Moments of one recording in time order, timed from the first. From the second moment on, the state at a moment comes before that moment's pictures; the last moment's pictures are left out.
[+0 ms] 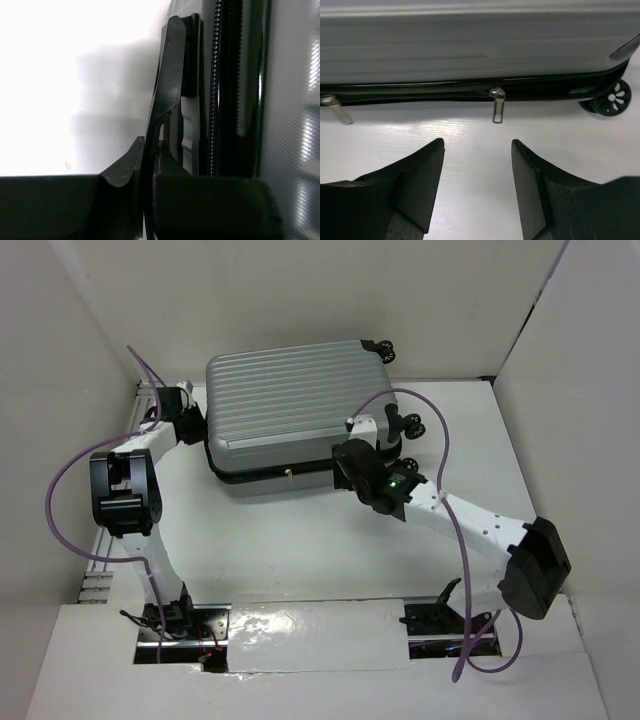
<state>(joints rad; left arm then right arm) 0.12 1.96 1.38 -0.22 0.23 -0.30 0.82 1.35 1.05 -0.36 0.54 0.43</state>
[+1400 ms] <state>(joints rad) 0.12 1.95 1.39 -0.24 0.20 -0.29 0.64 1.55 1.03 -0.16 0.48 0.39</state>
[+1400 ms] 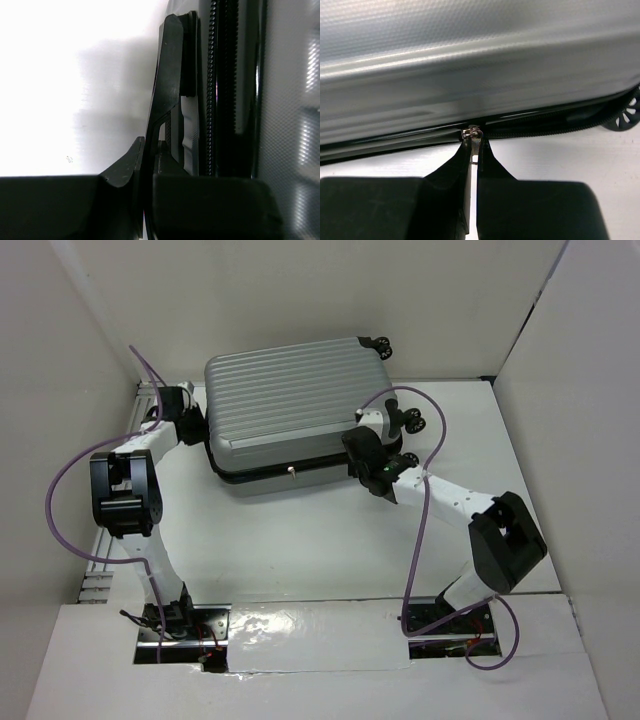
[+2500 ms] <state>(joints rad) 0.12 1.95 1.40 -0.29 0.24 -0.30 0.21 1.51 0.89 0.07 0.37 0.57</state>
